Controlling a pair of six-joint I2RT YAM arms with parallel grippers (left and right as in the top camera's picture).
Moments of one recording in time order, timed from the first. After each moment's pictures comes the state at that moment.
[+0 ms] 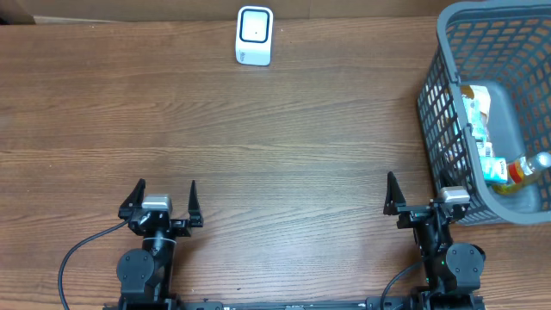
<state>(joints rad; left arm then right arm) -0.01 0.02 0.01 -0.08 0.01 0.03 0.01 0.01 0.02 -0.03 -0.06 0.07</state>
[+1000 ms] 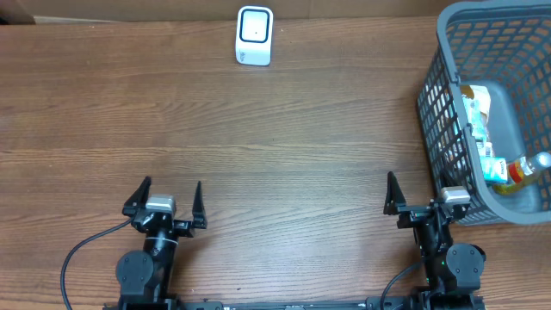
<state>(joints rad) -0.01 0.02 0.01 -0.04 0.10 0.01 0.01 0.01 0.02 -0.03 -0.07 0.07</state>
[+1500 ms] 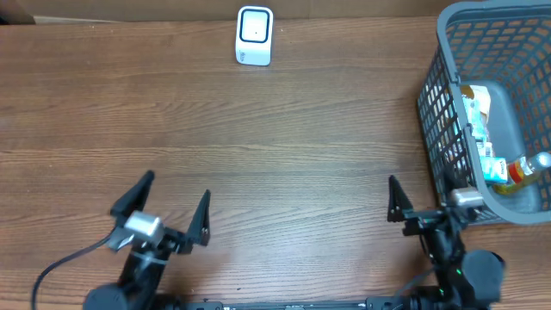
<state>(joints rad) -0.01 0.02 0.36 -0.16 0.33 -0.11 0.01 0.01 0.26 -0.28 -0.14 0.13</state>
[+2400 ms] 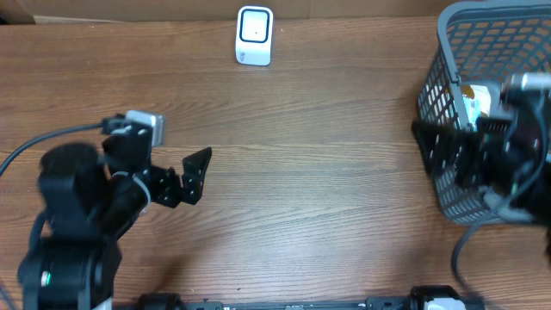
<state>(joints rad) -0.01 0.89 1.21 -0.93 0.39 0.00 0.01 1.12 1.86 -1.35 -0.28 0.11</state>
